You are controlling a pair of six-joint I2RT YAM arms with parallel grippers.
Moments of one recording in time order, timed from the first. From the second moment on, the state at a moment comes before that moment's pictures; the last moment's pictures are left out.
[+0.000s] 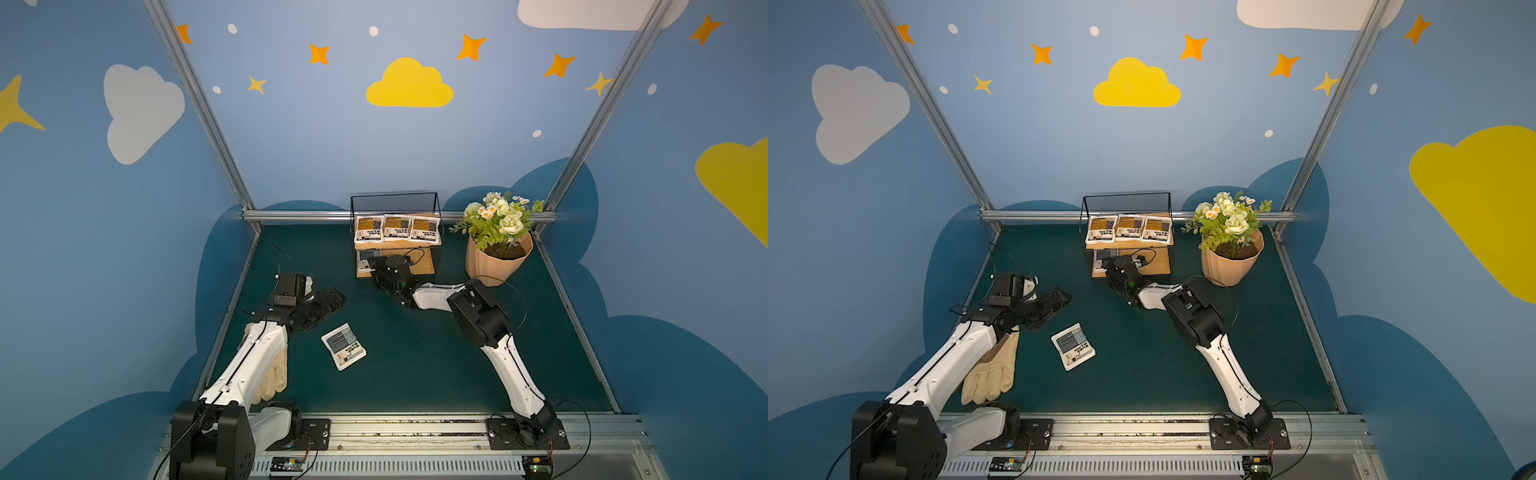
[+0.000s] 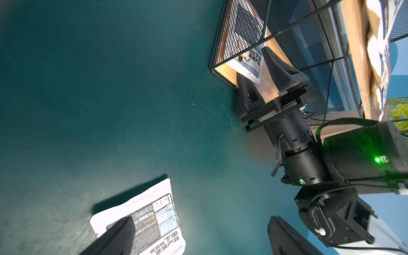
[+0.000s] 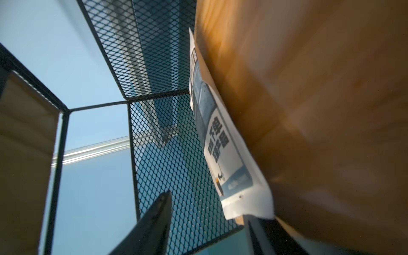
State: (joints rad) left arm -0.08 1.16 0.77 -0.51 0.36 -0.70; right arm 0.76 2.44 1.61 0.49 0.02 1.63
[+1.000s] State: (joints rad) left arm -0.18 1.04 0.62 -0.53 0.35 -0.77; right arm 0.77 1.84 1.02 0.26 -0.39 1.15
